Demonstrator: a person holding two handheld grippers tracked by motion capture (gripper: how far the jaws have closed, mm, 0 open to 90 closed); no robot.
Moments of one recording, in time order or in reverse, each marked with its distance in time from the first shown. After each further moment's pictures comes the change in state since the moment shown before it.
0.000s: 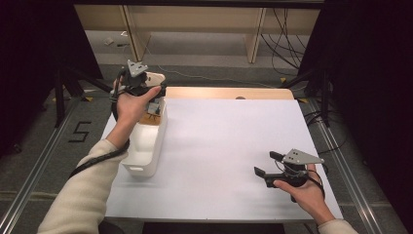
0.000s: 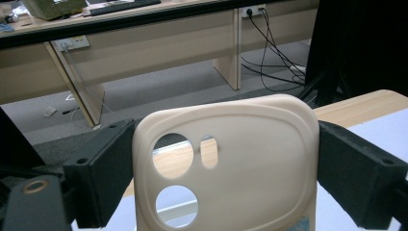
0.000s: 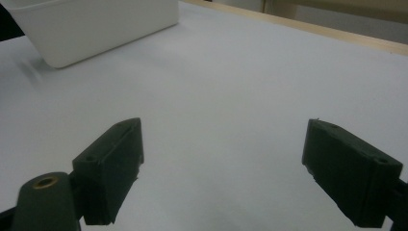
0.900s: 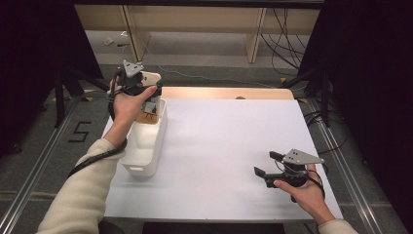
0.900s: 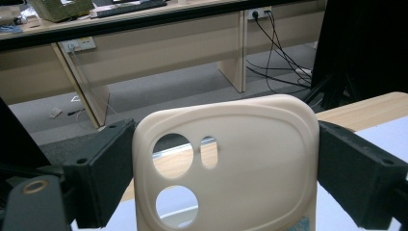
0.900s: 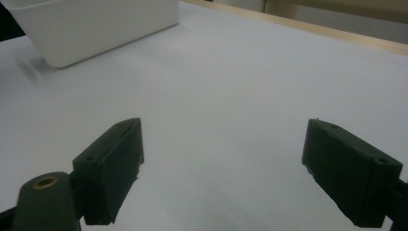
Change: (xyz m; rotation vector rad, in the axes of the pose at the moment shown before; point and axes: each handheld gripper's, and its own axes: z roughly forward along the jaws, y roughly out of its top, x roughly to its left) left arm 0.013 -0.005 0.006 -0.011 0.016 -0.004; right arm 0.000 0.000 0.000 0.001 0.002 0.000
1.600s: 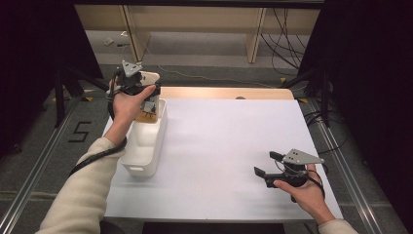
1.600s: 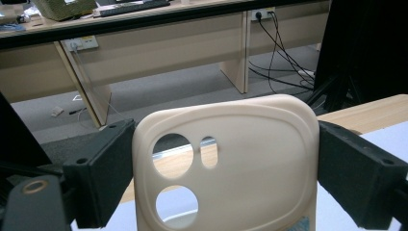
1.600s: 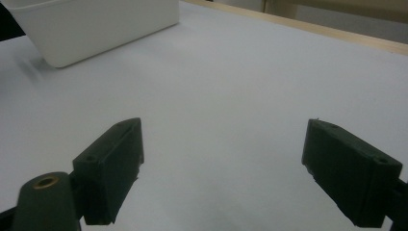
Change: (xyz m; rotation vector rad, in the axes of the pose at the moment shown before) left arm 0.005 -0.003 0.006 -0.005 0.005 -0.005; right arm 0.000 0.000 0.000 0.001 0.000 0.000
